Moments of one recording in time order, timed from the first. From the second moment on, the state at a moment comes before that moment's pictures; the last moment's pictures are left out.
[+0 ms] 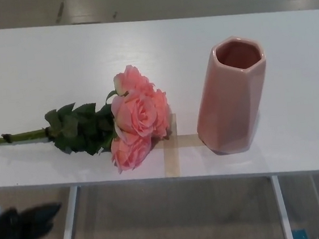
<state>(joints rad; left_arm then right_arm) 0.58 0.58 0.38 -0.52 -0.33 -0.21 -0.60 -0.28 -0.28 -0.10 1.26 -0.06 -0.08 -0.07</state>
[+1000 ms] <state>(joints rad) -0.46 0.70 0.08 -0.21 -0.06 0.02 -0.40 -0.23 -0.31 -0.05 1.28 -0.08 -0.09 -0.08</state>
